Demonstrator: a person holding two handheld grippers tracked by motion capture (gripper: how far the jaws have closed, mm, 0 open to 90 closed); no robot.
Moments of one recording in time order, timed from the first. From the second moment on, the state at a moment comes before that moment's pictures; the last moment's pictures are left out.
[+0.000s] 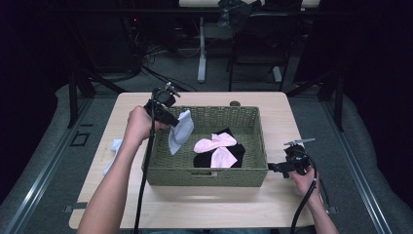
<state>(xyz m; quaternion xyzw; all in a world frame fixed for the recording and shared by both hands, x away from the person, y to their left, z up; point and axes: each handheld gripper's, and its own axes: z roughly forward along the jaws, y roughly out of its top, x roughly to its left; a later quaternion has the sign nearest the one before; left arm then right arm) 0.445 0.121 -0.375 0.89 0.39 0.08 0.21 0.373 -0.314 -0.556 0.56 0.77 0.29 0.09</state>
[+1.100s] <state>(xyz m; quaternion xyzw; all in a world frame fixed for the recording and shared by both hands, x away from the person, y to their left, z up) 0.433 0.189 -0.311 0.85 0.44 0.14 0.26 0.373 -0.314 -0.556 0.55 0.78 0.28 0.10</state>
